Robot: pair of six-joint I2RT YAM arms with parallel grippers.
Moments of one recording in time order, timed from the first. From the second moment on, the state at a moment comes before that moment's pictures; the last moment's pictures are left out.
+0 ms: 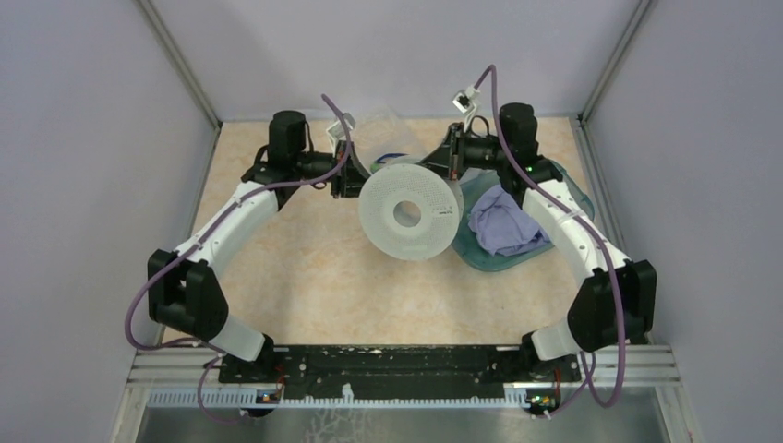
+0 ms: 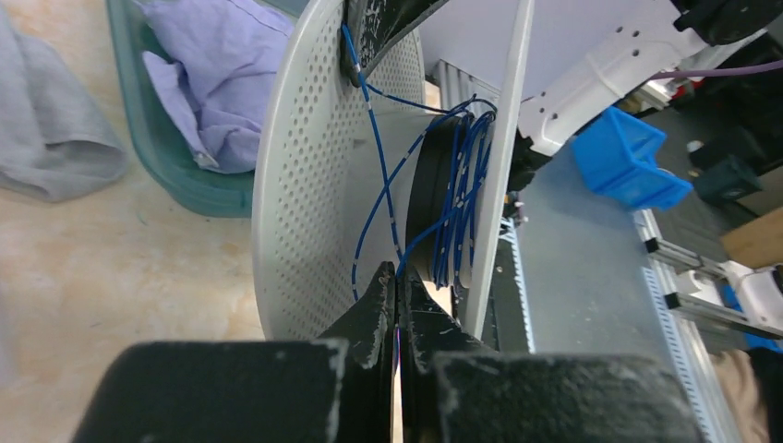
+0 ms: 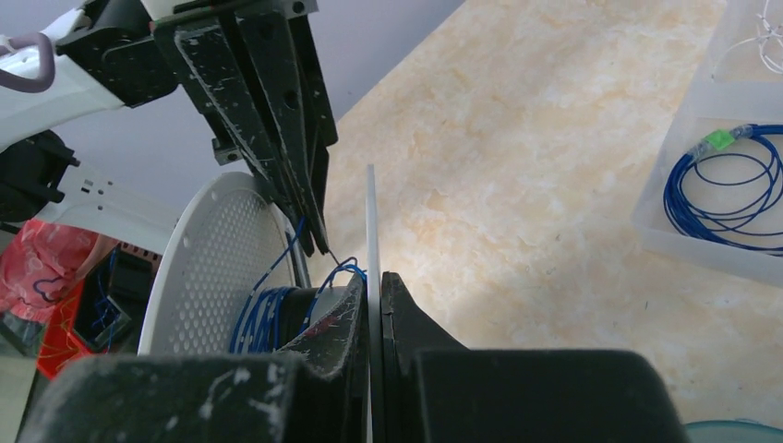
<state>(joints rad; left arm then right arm) -0.36 1.52 1.29 -0.13 1.23 -0.12 0.29 1.43 1.28 -0.10 -0.97 0.39</state>
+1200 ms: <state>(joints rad) -0.35 1.58 1.21 -0.20 1.09 -0.08 0.33 1.72 1.28 -0.04 -1.07 0.38</state>
